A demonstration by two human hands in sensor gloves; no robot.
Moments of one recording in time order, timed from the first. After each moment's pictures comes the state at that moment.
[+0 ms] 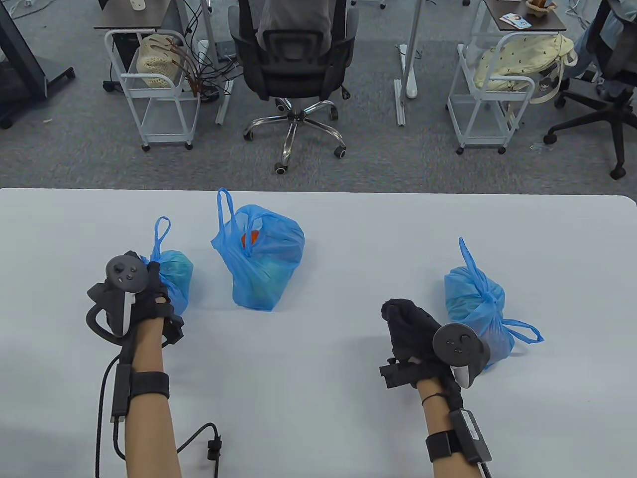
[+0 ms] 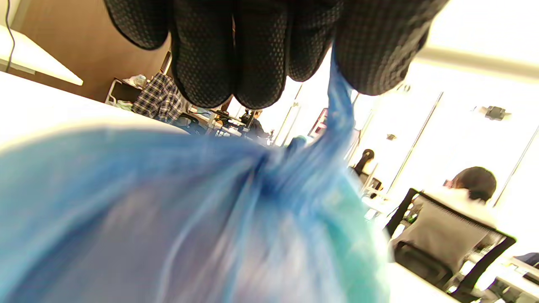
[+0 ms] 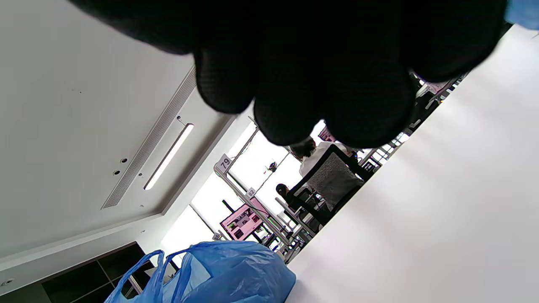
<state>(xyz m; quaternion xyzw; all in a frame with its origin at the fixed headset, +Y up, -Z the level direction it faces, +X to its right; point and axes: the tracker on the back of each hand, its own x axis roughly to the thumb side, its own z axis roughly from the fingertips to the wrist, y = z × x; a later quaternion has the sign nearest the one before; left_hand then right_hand) -0.355 -0.670 -0.377 0.14 0.29 0.21 0.92 0.185 -0.741 -0.326 0.05 -0.22 0.87 0.45</state>
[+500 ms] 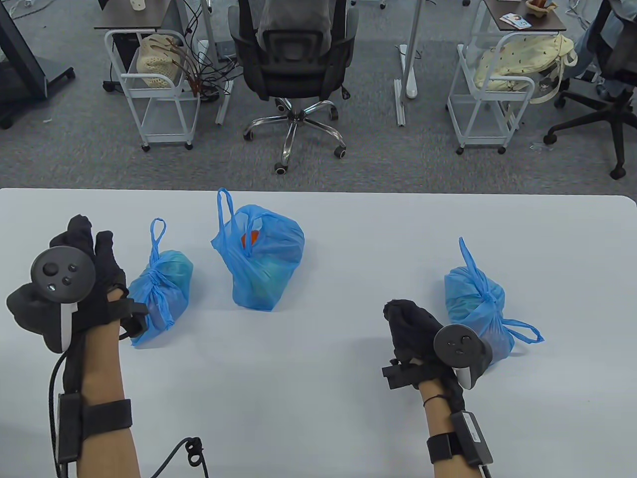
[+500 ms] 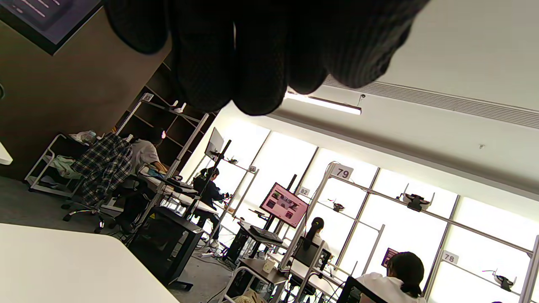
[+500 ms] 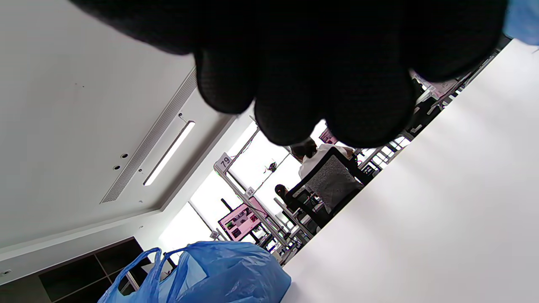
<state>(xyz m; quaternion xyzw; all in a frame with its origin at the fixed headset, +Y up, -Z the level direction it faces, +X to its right) -0.342 -0.523 -0.302 0.28 0.23 0.19 0.91 0.186 -0.741 -0.324 0.06 -0.22 0.87 0.43</state>
